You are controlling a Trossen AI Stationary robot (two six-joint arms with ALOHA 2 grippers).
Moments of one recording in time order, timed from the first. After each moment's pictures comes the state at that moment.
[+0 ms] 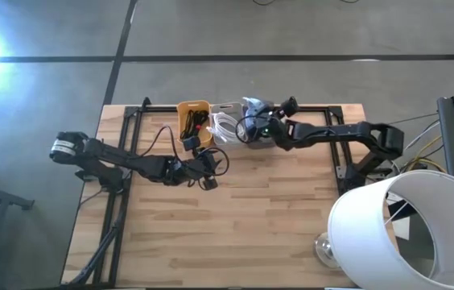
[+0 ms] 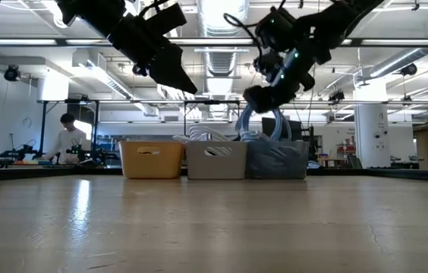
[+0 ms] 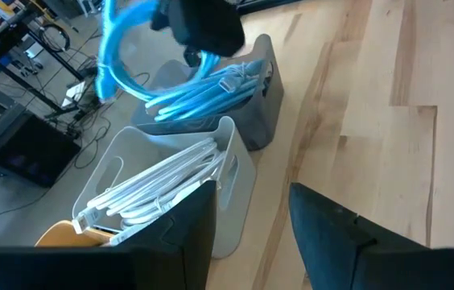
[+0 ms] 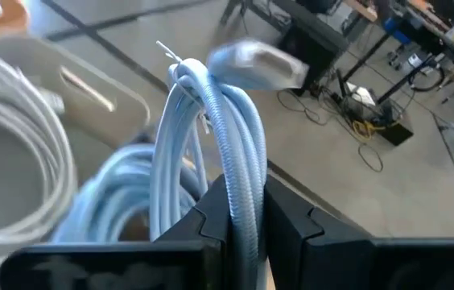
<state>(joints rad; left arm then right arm) -0.11 1.42 0.86 0.01 -0.70 0.07 -0.32 1.61 0.99 -0.05 0.87 0.10</state>
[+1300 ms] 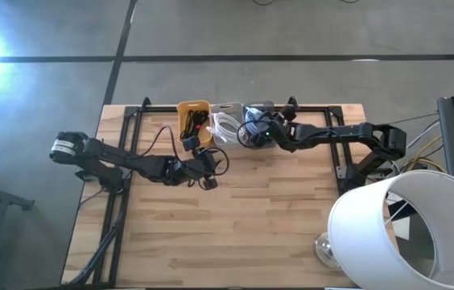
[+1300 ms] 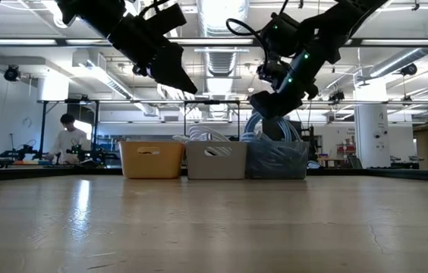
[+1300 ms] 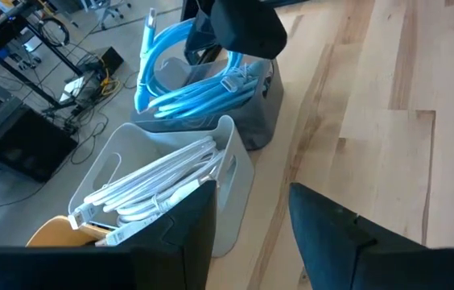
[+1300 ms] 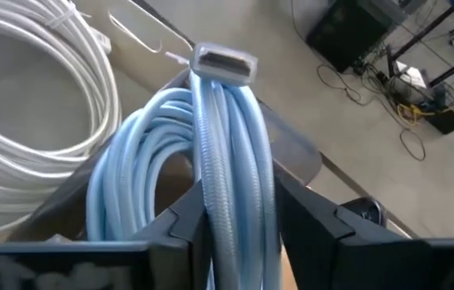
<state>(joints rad) -0.11 1.42 0.86 0.00 -0.70 0.05 -0.32 1.58 0.96 -0.17 0.73 0.16</state>
